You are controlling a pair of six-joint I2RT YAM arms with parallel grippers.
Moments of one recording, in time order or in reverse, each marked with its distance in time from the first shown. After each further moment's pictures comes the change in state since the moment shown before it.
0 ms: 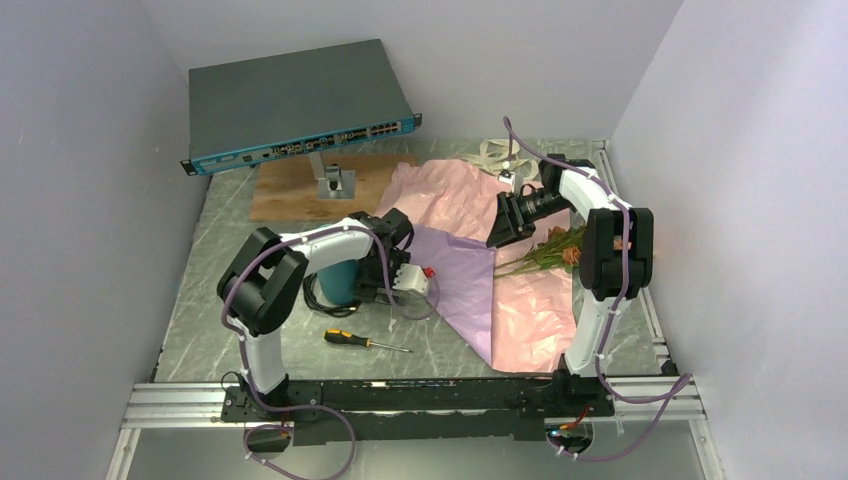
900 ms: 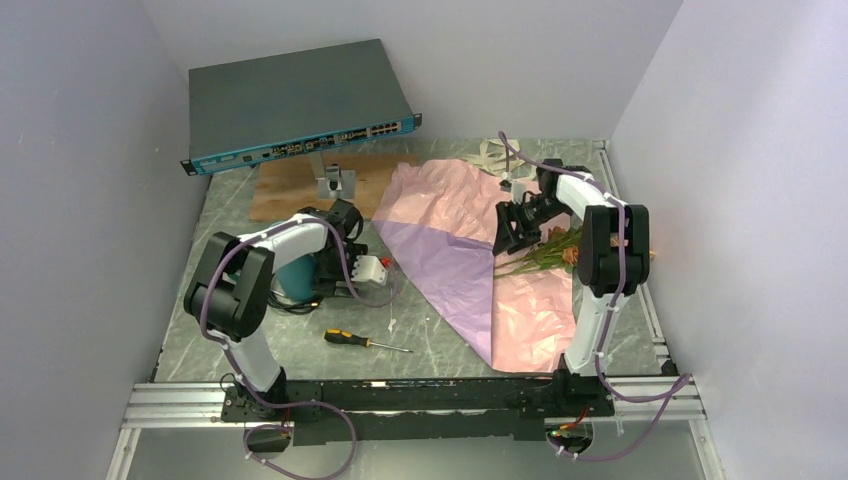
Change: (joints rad) left arm 0.277 -0.117 -0.168 0.027 0.000 0.190; right arm 0.000 0.026 -0.043 0.098 0.236 0.048
